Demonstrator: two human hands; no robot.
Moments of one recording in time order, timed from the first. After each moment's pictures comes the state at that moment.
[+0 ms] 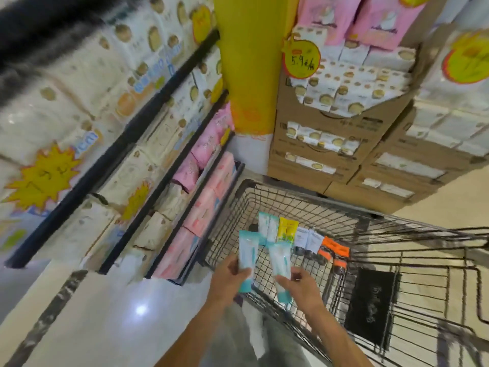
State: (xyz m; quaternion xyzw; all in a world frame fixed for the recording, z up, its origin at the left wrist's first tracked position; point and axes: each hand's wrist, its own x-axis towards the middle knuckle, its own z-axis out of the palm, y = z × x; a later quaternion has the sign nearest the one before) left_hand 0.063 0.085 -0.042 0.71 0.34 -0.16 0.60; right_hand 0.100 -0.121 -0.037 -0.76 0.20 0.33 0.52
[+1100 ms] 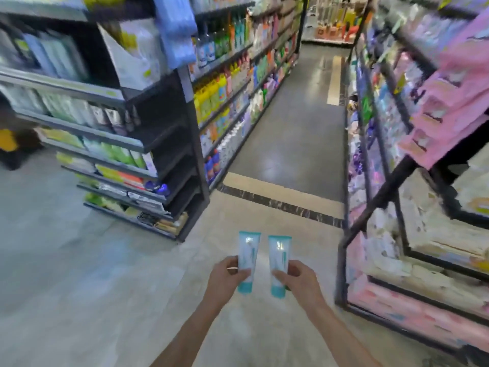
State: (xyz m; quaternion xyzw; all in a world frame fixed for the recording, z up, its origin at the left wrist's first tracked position) left_hand -0.617 0.085 0.057 0.39 0.66 0.42 0.48; right_hand -0.407 0.124 0.067 -0.64 -0.48 0.53 0.29
